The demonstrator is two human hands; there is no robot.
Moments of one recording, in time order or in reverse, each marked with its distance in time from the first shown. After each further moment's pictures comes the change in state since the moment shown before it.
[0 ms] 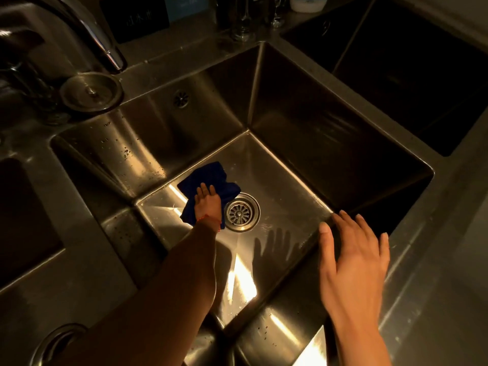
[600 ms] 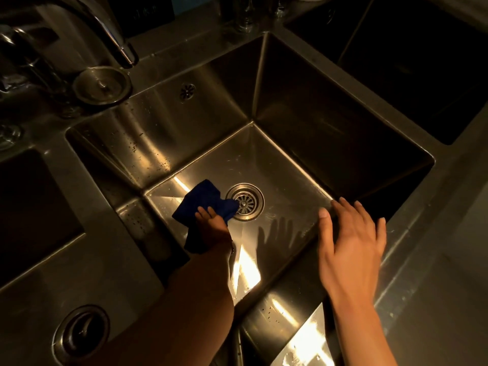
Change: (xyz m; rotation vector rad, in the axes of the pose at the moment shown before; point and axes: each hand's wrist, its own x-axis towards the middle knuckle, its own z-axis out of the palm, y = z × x) left_hand -0.073 0.003 0.020 -0.066 -0.227 -0.263; right_hand -0.001 -0.002 -0.003 0.018 -0.018 -0.005
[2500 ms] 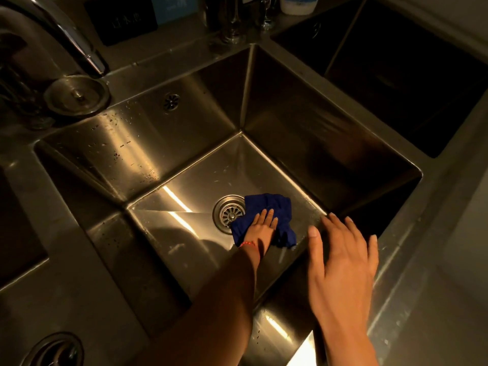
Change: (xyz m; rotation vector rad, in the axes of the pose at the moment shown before) left_hand -0.010 0.103 0.020 0.176 0.052 0.839; right_hand 0.001 0.000 0.002 -0.025 0.018 0.011
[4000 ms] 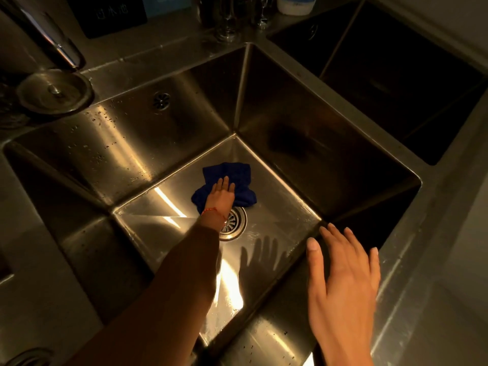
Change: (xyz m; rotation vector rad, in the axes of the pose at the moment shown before) left_hand 0.047 -0.095 -0.051 0.157 0.072 -0.242; right_hand 0.001 0.005 0.004 -0.009 -0.006 0.001
